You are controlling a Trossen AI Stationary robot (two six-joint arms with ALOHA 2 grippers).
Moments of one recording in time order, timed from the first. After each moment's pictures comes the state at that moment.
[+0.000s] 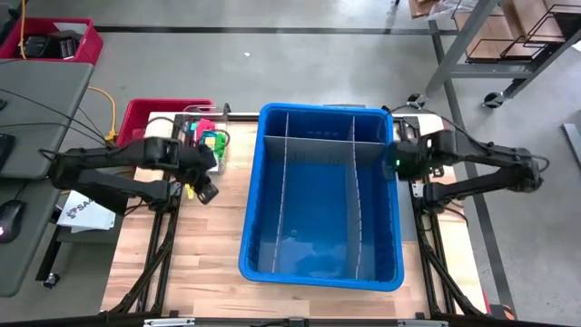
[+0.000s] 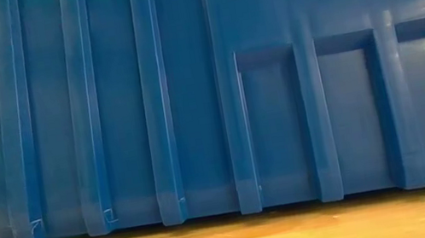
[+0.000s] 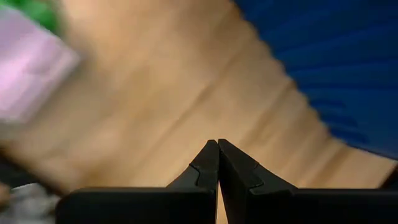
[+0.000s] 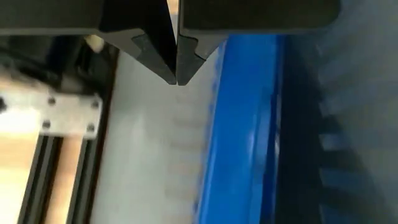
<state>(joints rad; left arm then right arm) 0.10 0.94 0.93 -1.20 0.05 -0.67 -0.12 1.02 1.11 -1.56 0.12 1.33</state>
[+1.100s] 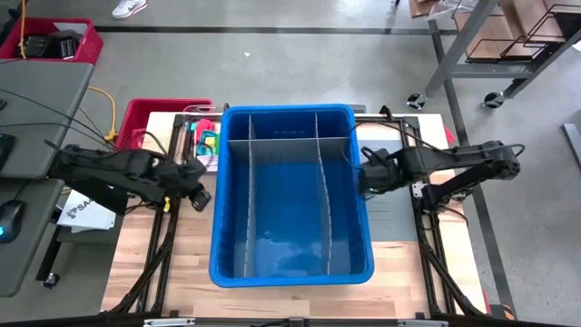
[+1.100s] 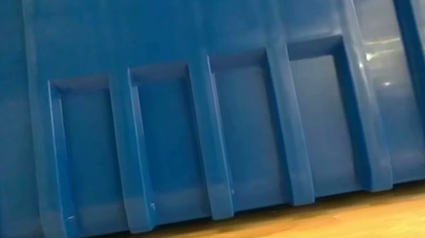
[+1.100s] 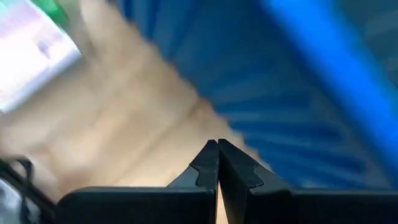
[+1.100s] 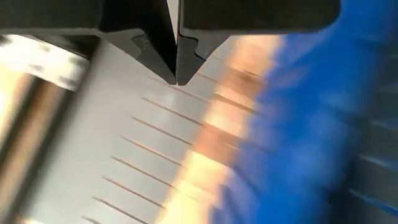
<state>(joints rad) -0.14 0.76 0.83 -1.16 -0.17 -0.97 0.12 1.31 1.26 -1.53 0.28 1.24</state>
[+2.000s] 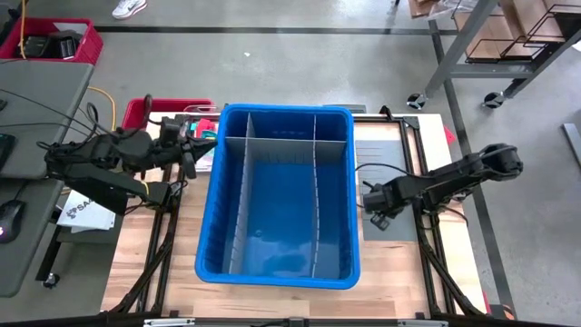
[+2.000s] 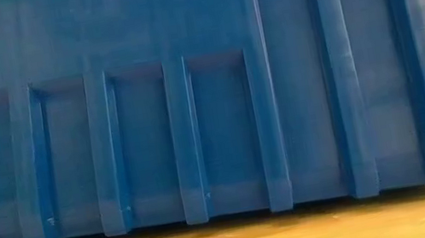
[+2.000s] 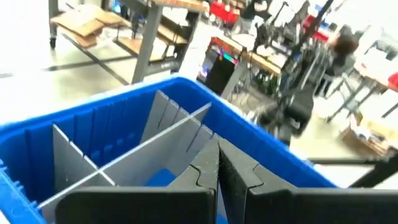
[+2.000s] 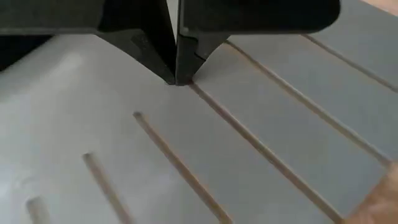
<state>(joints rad) -0.14 0.71 1.08 -0.62 -0.58 -0.56 0.17 1.29 0.53 -0.94 0.02 0.89</state>
